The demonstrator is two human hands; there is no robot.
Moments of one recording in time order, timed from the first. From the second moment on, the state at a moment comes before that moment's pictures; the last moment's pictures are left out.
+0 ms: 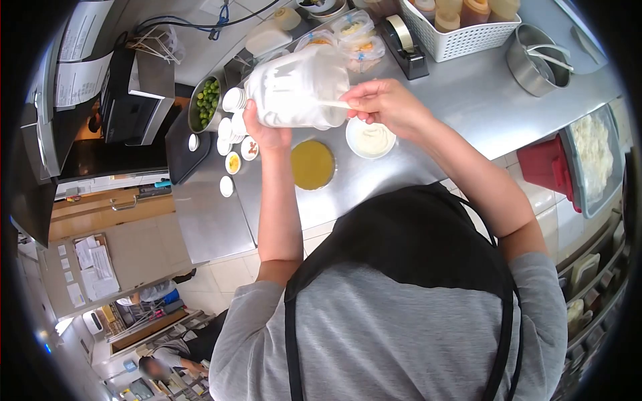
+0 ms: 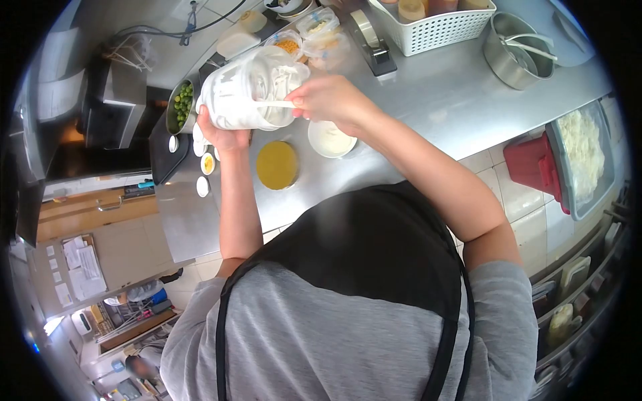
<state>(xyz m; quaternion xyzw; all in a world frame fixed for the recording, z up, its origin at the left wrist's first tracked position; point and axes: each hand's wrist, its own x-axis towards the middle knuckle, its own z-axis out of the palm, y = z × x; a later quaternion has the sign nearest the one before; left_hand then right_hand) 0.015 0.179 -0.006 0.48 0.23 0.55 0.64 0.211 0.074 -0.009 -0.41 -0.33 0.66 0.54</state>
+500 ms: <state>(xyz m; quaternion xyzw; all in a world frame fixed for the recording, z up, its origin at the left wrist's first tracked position) -0.064 0.179 -0.032 0.44 0.26 0.59 0.62 0.245 0.006 -0.026 -0.56 -0.51 0.27 0.59</state>
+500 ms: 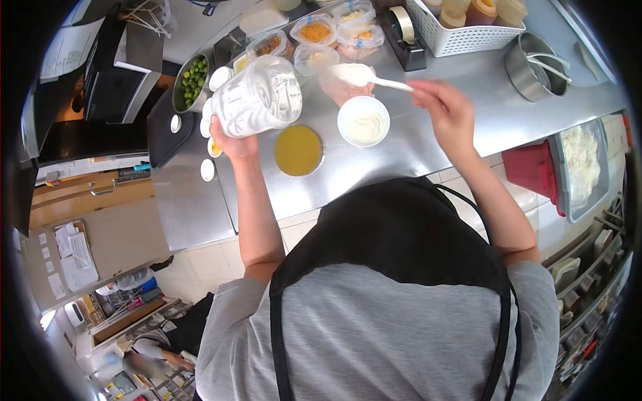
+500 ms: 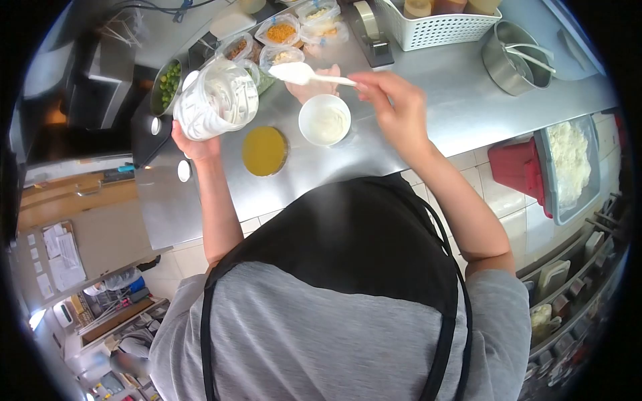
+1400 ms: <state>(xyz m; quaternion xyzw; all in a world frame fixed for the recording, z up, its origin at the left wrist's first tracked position) -0.112 0.143 -0.031 0.34 0.26 0.69 0.59 0.191 0.043 -0.077 -0.62 -0.77 0.00 0.17</state>
